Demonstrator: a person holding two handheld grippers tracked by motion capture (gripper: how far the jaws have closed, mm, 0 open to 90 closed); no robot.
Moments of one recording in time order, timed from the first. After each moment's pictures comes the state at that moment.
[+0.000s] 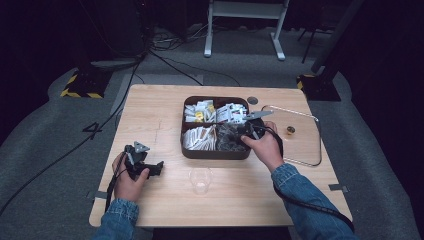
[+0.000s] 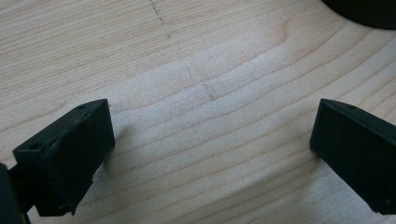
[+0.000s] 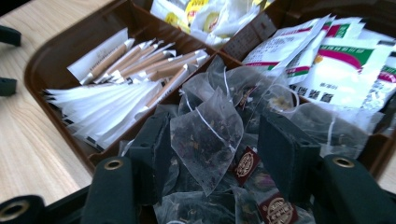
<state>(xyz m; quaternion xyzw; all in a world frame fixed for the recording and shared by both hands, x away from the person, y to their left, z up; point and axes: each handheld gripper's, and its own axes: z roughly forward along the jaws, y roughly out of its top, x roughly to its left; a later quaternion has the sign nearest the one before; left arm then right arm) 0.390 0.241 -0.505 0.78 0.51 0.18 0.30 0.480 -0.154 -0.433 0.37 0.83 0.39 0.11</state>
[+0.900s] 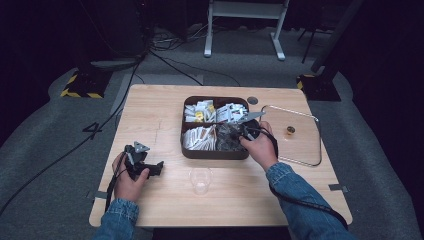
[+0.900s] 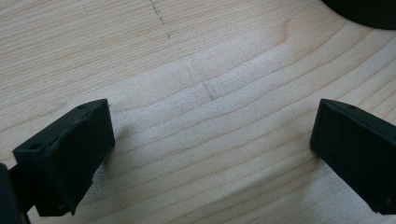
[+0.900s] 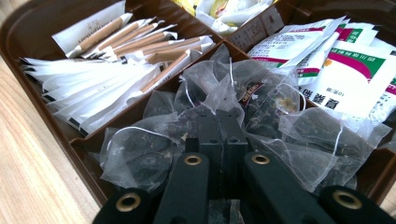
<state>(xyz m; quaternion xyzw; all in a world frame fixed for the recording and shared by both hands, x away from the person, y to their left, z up) 0.390 0.241 -0.505 0.78 0.51 0.18 0.30 0.482 -0.145 -0.437 0.33 0.86 0.36 0.14</state>
